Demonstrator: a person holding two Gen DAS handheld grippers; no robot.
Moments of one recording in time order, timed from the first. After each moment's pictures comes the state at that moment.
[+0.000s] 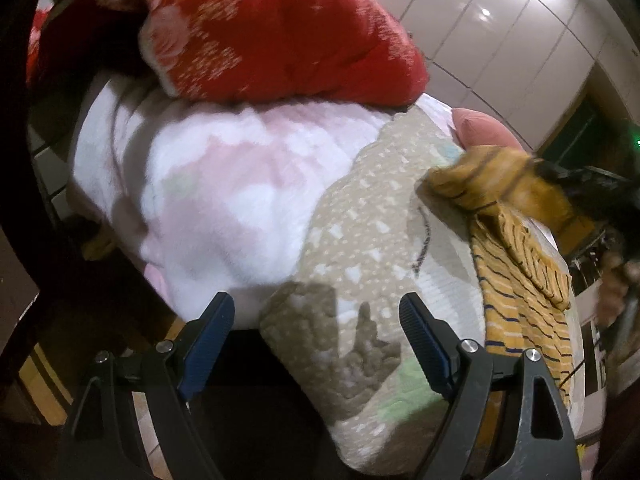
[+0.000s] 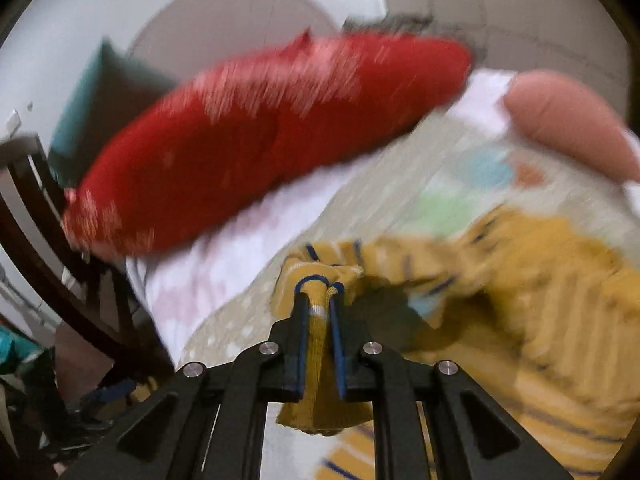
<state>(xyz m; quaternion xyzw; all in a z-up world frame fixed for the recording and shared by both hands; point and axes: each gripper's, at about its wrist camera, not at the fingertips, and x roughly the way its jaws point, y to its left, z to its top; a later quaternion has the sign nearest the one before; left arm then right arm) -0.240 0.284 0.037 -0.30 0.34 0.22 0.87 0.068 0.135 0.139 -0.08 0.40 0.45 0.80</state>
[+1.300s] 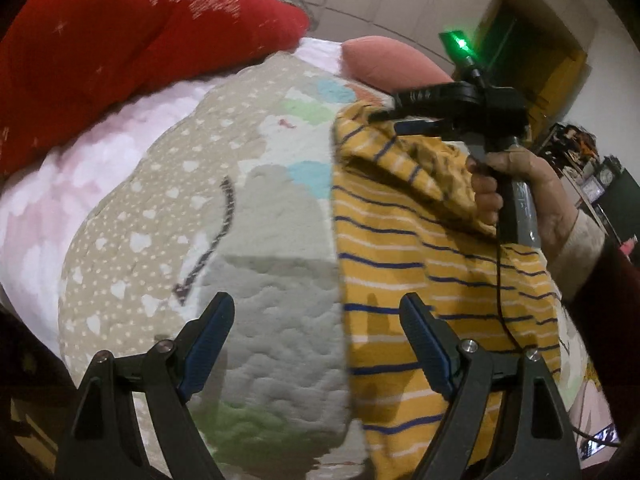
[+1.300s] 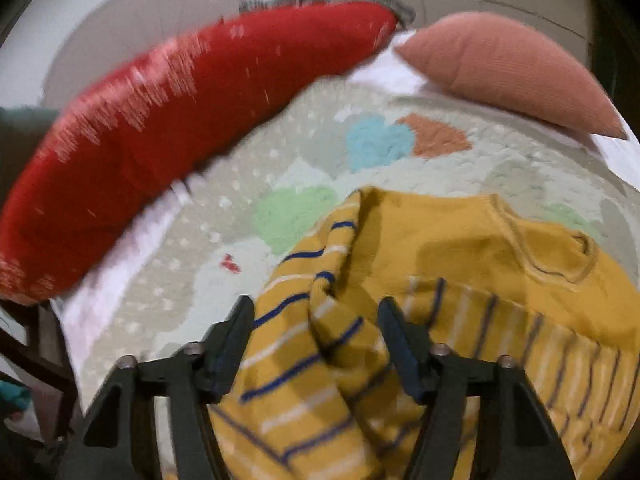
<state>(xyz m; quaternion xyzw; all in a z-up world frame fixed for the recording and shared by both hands) -0.105 0.185 0.038 -0.21 0.40 0.08 0.89 0.224 0.127 0.054 -0.09 0.48 0.37 0.79</state>
